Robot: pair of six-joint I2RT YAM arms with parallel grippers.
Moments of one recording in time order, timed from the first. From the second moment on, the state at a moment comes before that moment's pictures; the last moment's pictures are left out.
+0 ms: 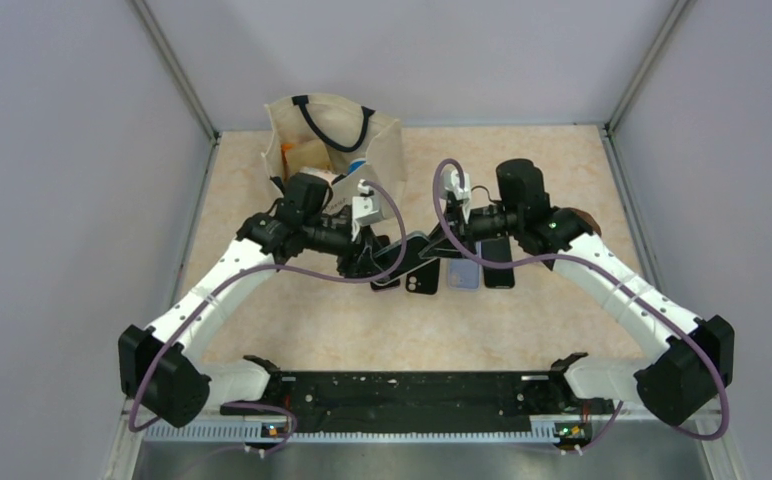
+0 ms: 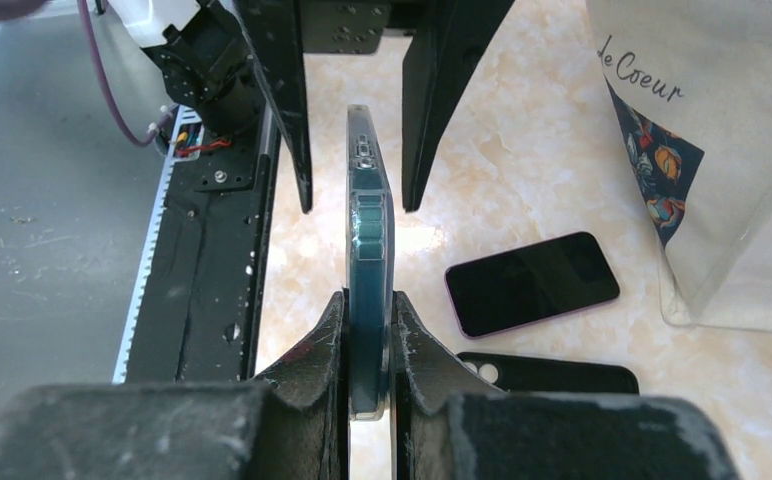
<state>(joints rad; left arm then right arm) -0.48 1.23 1.10 -0.63 0.96 0.42 0.55 1.23 1.10 -0.35 -0.98 -0.32</state>
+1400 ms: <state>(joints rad) -0.58 1.23 1.05 -0.64 0.79 0.46 0.54 1.28 1.05 -0.10 -1.10 -0.09</state>
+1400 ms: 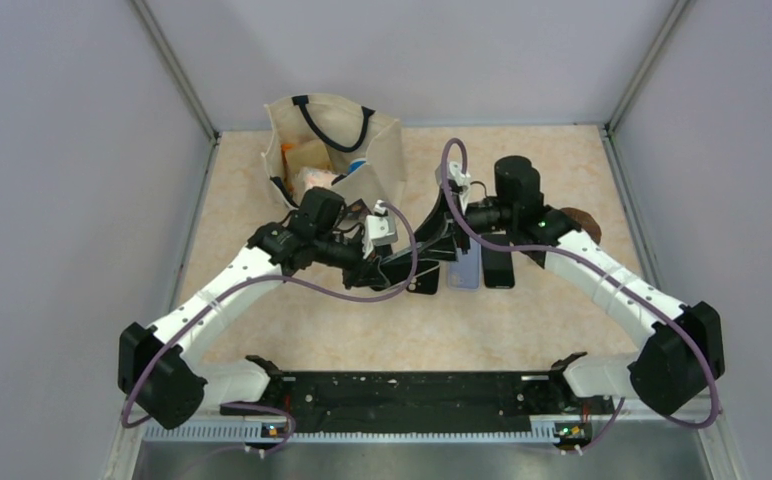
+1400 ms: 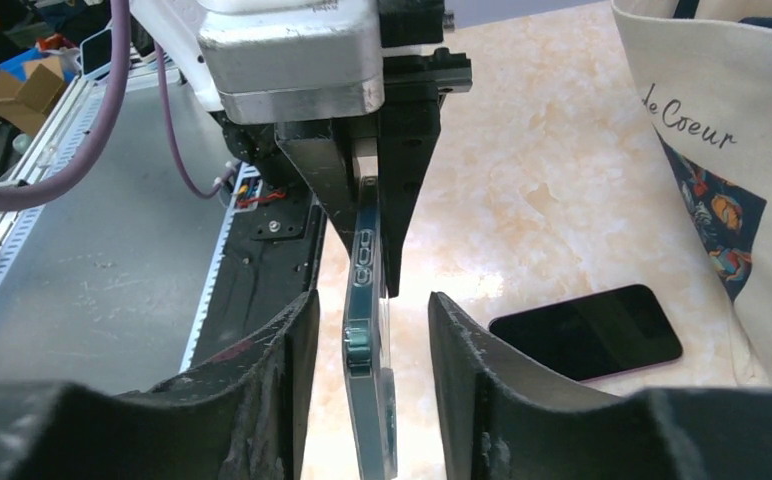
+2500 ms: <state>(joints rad) -0.91 1.16 1.03 -0.67 0.09 0.55 0.49 1.50 0.99 0.30 -1.49 0.19</state>
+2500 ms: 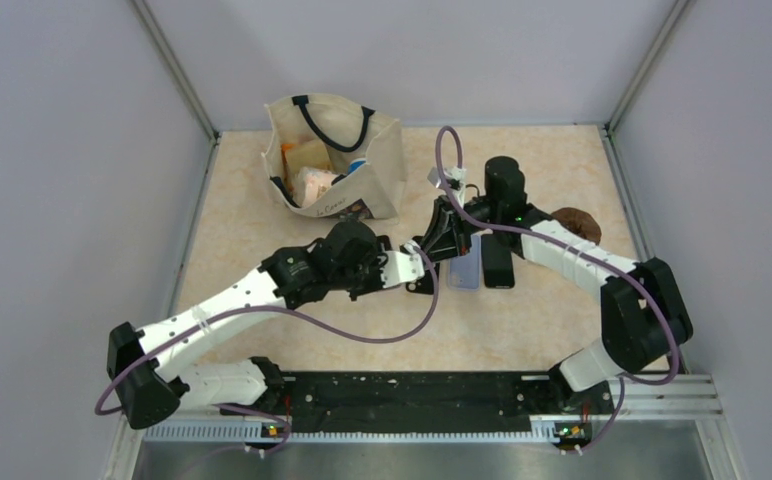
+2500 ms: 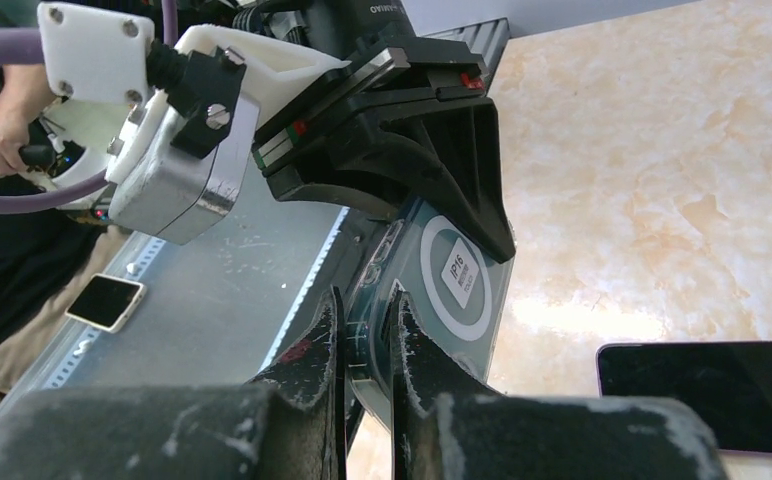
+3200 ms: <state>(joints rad) -1.01 1.17 0.99 -0.66 -0.14 0.69 0.49 1.61 1.00 0.31 -1.55 0.31</state>
